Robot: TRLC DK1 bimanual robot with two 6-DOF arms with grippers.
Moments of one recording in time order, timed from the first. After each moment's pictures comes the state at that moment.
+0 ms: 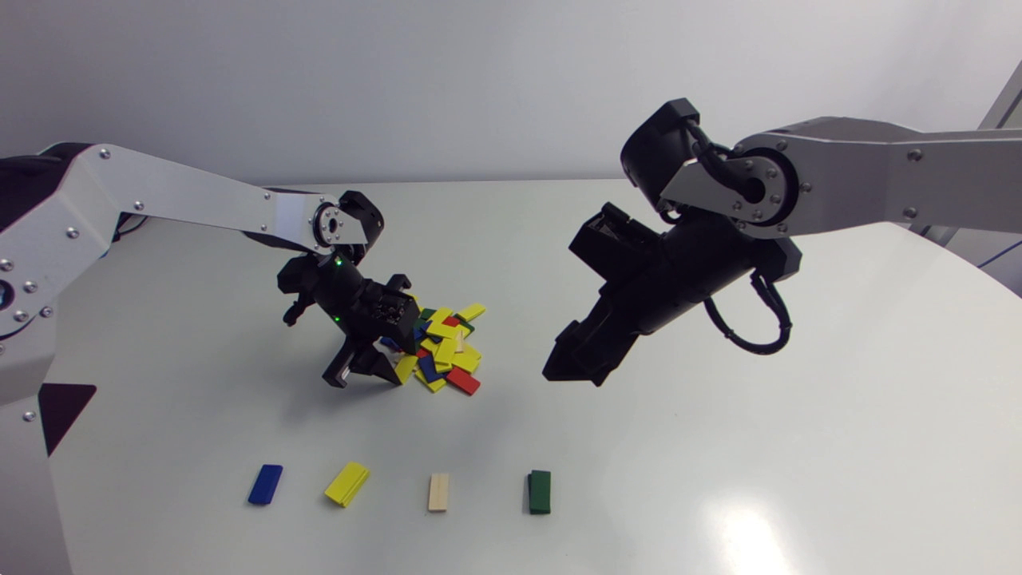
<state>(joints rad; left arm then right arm) -0.24 2.12 1.45 -0.79 0.28 1.71 0.47 1.60 1.21 -0.70 -0.41 -0.36</state>
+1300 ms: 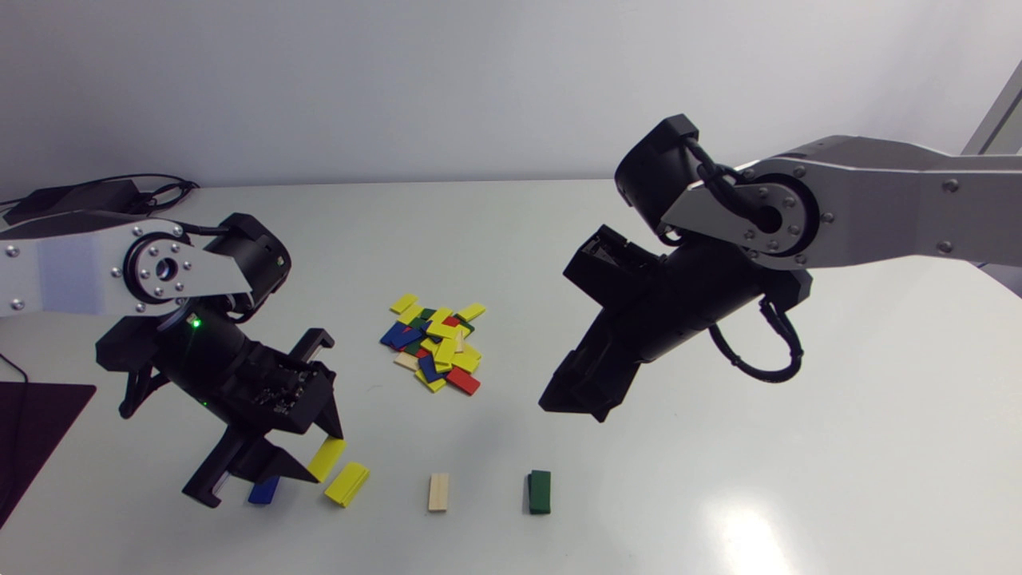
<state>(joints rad) -0.26 1.46 0.90 -0.97 0.28 1.66 0.53 1.52 1.13 -0.69 -0.41 -0.36</state>
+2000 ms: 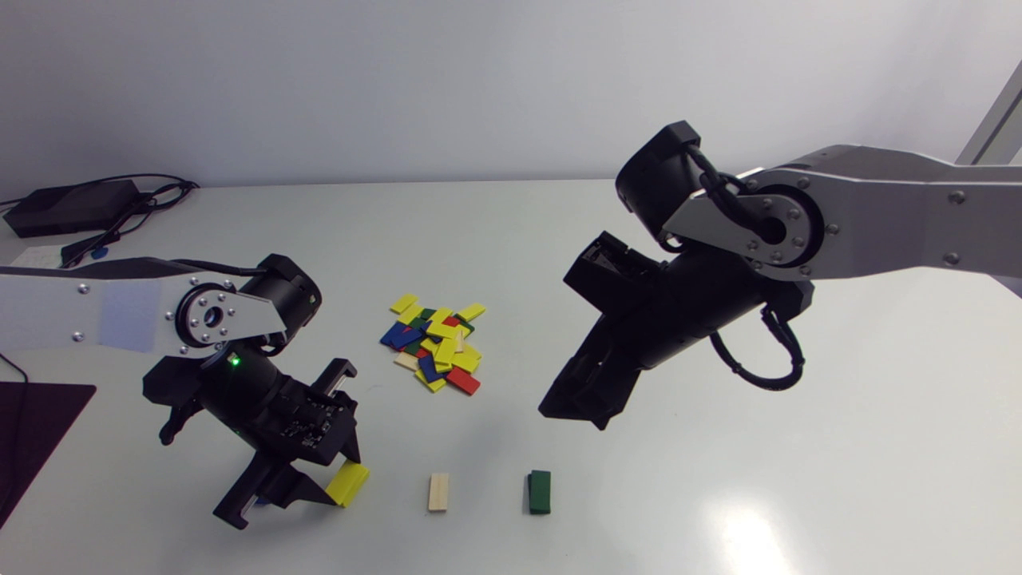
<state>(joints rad) -0.30 1.55 0.82 -0.82 0.27 1.66 0.54 1.51 1.11 -0.68 -0.41 -0.35</state>
